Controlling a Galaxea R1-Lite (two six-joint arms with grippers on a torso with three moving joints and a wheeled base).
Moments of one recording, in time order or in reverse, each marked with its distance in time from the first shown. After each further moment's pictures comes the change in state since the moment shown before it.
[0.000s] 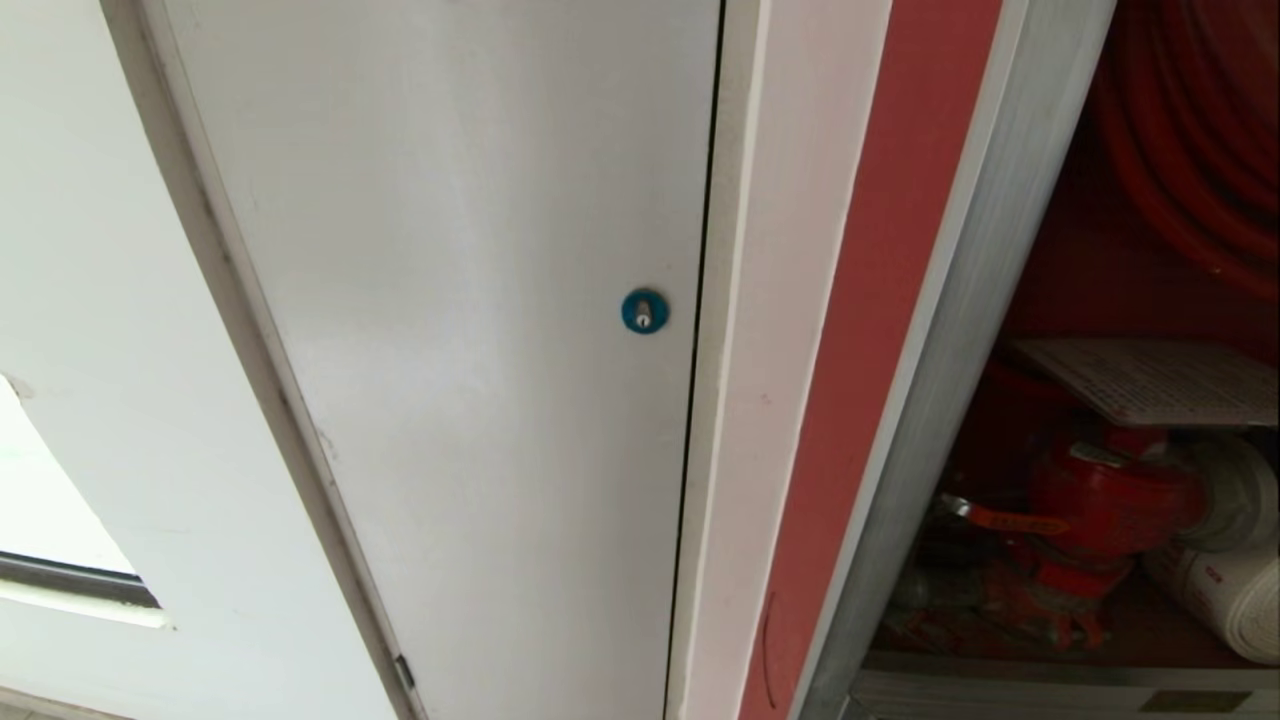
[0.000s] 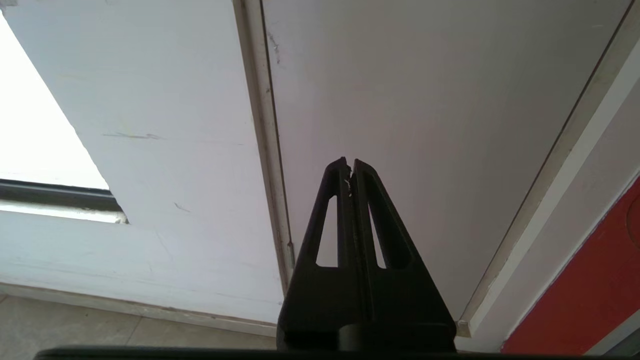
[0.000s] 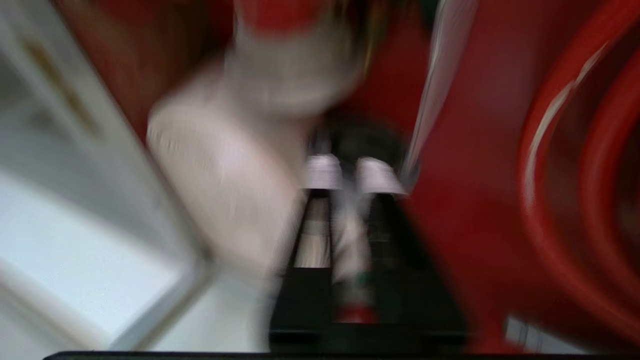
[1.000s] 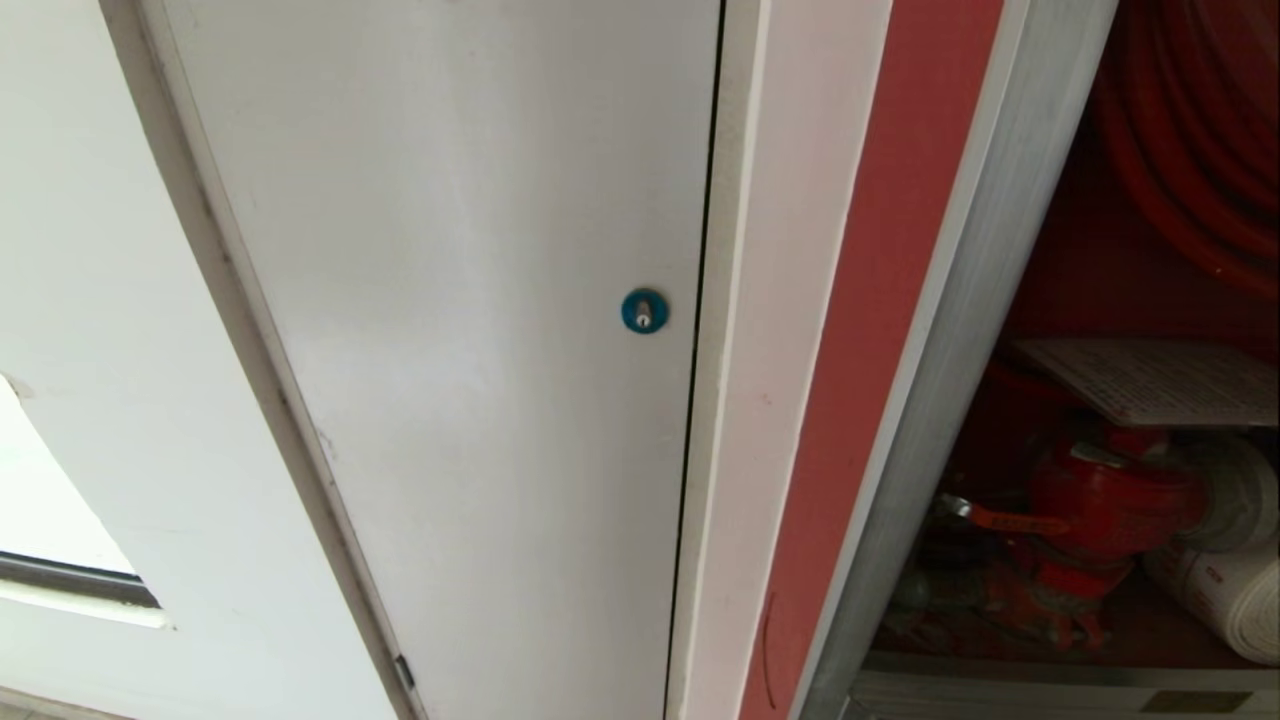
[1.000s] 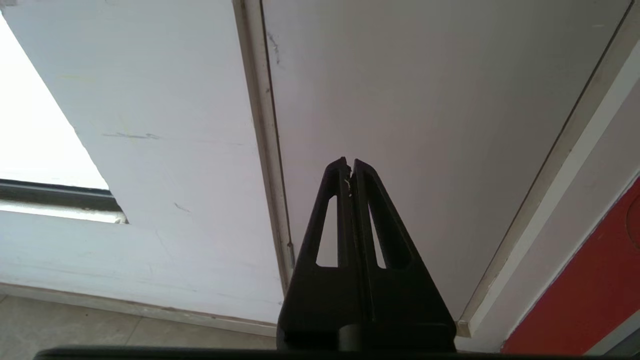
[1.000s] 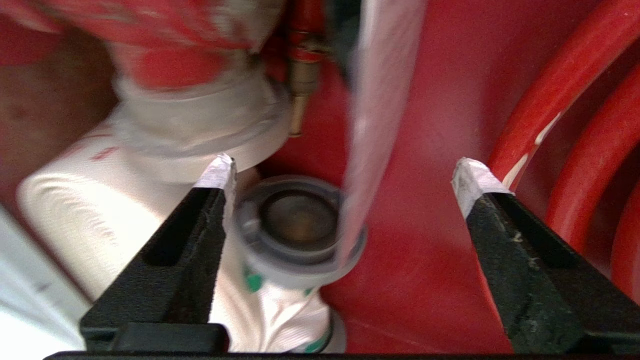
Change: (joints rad) left arm 0.000 0.000 0.000 0.000 0.000 0.000; right arm 0.104 0.204 0.023 -0.353 -0.009 0.039
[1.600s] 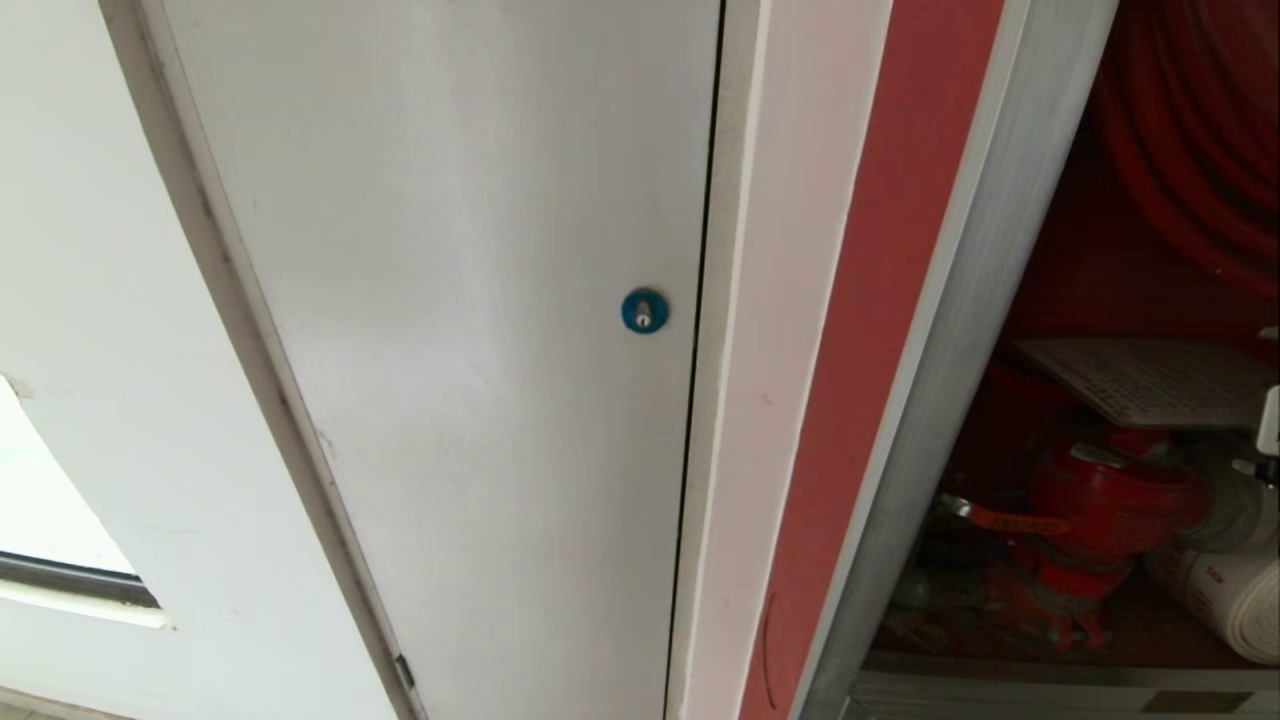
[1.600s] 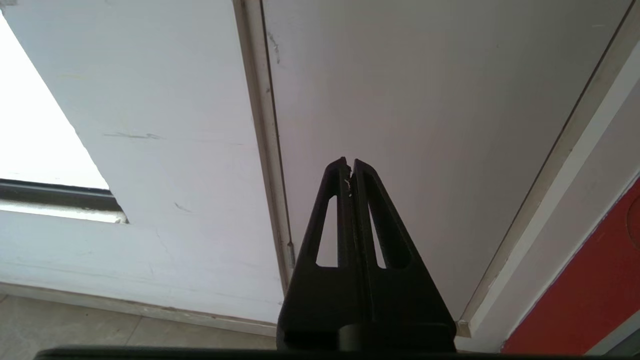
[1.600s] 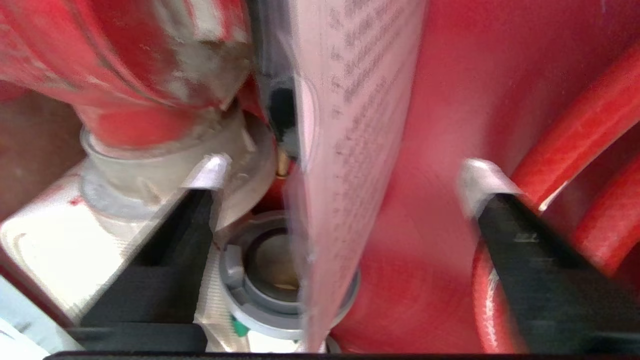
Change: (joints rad) left arm 0.001 0.000 0.000 0.000 0.000 0.000; right arm 0.124 0.077 -0.058 -0.007 -0.112 0.057
